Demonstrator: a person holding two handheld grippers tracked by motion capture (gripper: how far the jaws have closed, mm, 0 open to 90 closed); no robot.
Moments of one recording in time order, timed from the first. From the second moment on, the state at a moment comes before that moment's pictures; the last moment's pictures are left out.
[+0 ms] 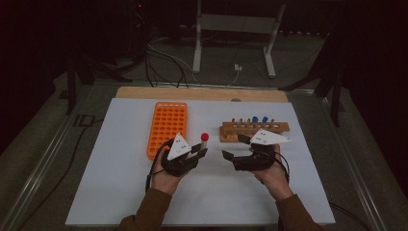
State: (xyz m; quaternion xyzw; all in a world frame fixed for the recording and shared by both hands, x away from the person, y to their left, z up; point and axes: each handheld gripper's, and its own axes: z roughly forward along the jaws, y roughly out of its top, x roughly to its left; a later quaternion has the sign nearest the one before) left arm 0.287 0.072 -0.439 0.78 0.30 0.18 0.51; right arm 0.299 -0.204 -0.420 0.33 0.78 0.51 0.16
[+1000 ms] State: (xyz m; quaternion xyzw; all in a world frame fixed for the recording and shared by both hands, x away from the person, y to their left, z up) left arm 0.281 0.135 -0.448 0.74 0.35 0.21 0.53; right arm 0.295 -0.242 -0.435 0.39 0.74 0.51 0.18
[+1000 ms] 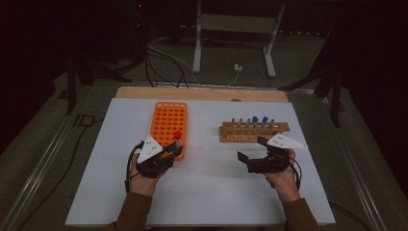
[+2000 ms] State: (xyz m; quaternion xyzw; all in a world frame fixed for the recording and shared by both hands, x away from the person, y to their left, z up) left arm 0.310 0.131 -0.495 0.78 0.40 0.25 0.42; right arm 0.296 -0.242 -0.439 0.39 0.75 0.51 0.18
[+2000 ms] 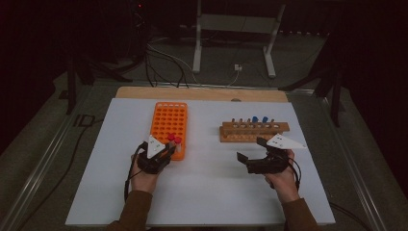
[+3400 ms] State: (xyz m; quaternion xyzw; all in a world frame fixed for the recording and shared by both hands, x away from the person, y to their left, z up) left arm 0.280 0.170 -0.462 0.71 0.44 0.25 0.49; right arm 0.309 -0.273 -0.429 0.43 0.72 0.49 0.22
